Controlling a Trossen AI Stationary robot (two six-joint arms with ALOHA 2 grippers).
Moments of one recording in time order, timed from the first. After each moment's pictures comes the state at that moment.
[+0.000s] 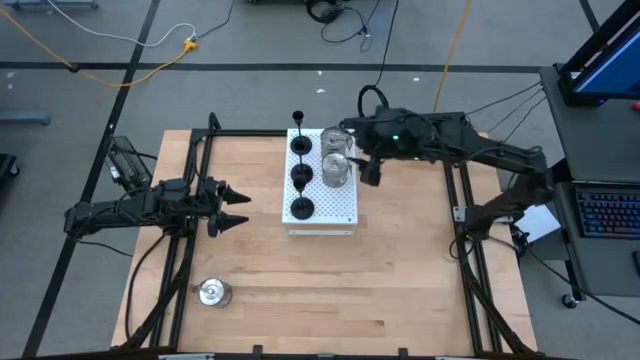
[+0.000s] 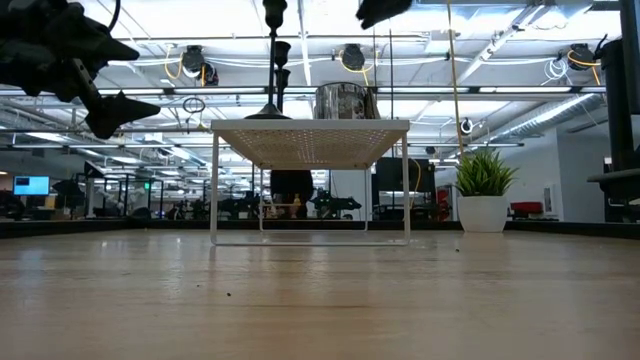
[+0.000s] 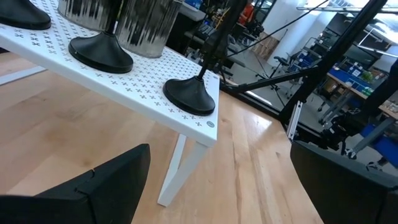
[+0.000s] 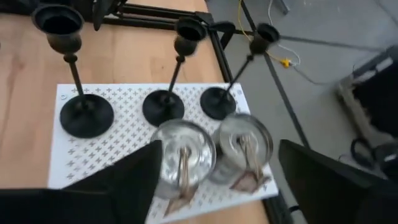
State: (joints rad) left arm 0.11 0.14 0.17 -0.16 0.13 -0.46; right arm -0.19 1.48 1.70 -0.86 0.21 -0.20
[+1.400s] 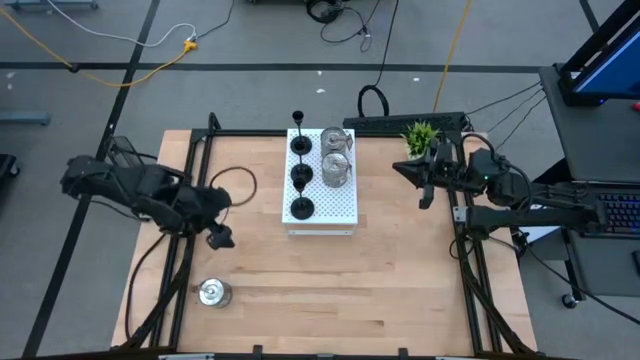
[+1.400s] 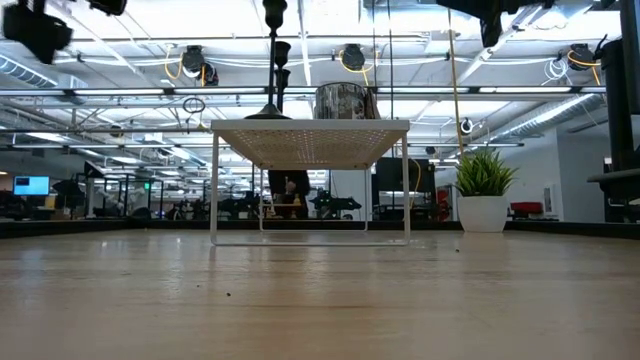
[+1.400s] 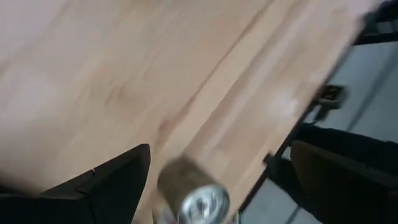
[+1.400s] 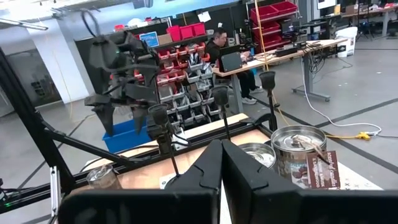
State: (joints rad) left arm -0.21 0.93 1.06 -1.18 0.18 -1.03; right arm -0.19 0.65 0.68 0.01 0.02 0.25
